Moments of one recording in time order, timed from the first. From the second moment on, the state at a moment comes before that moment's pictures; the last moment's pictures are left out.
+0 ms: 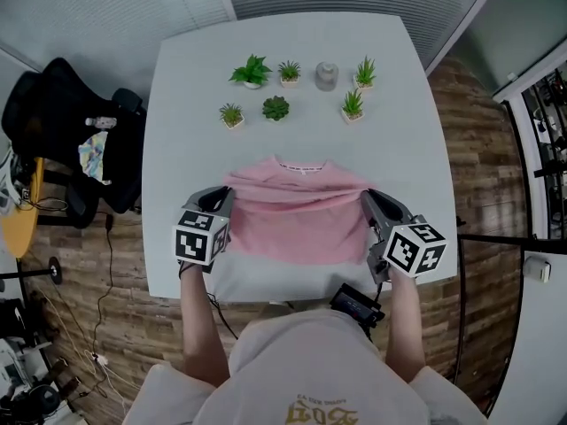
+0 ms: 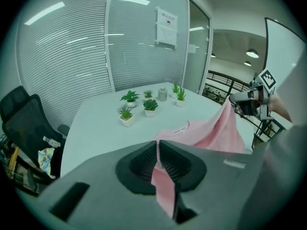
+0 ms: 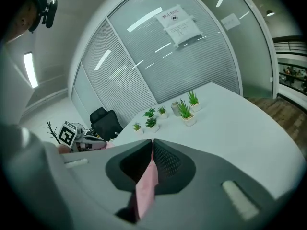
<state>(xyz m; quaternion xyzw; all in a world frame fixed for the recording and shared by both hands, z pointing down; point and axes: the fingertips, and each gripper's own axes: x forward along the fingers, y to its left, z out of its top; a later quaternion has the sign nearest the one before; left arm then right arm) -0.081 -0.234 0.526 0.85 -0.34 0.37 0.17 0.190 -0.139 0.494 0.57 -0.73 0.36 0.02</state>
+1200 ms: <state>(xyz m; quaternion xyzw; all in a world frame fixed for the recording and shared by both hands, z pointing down) -0.071 -0.309 0.604 0.80 -0.42 0.37 0.22 0.241 -0.186 0.594 0.59 -0.68 0.42 0.09</state>
